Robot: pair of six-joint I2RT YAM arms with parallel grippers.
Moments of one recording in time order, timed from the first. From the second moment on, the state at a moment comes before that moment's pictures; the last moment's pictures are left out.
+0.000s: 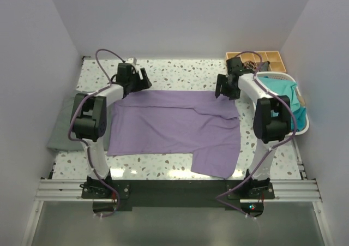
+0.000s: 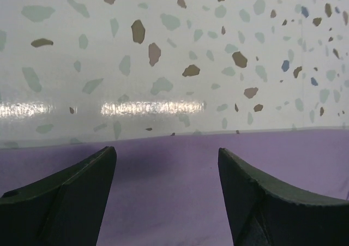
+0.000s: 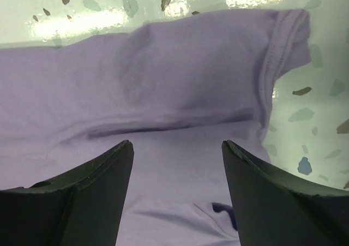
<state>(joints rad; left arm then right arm) -0.16 1.99 1.33 0.04 0.15 -0.41 0.15 1.96 1.55 -0.67 0.05 0.31</state>
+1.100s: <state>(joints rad) -0.22 2.16 1.40 0.15 0.16 -0.41 0.15 2.25 1.81 -0.74 0.26 0.28</state>
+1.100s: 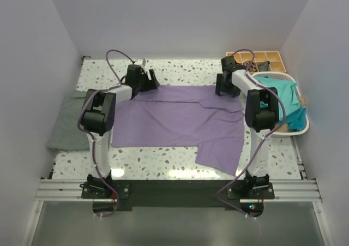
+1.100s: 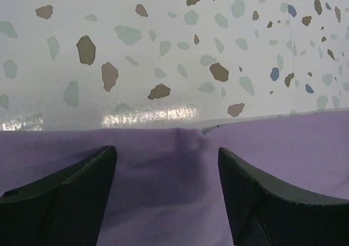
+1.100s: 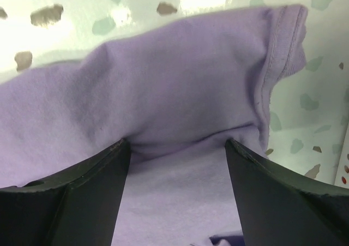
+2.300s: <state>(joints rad) -0.34 1.22 0.48 -0.16 -0.20 -0.62 0.33 1.08 0.84 -0.99 0.14 0.58</state>
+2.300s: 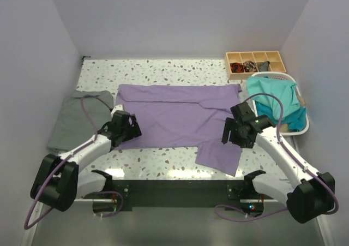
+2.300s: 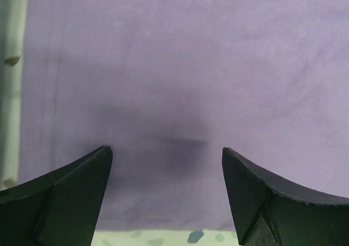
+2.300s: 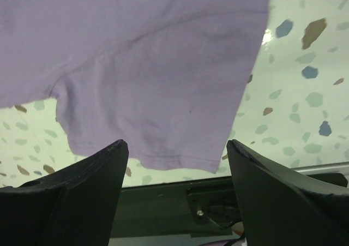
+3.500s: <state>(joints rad) -0.35 1.00 0.38 -0.35 -0.25 -0.77 0.43 1.01 0.46 -0.98 0.04 0.90</state>
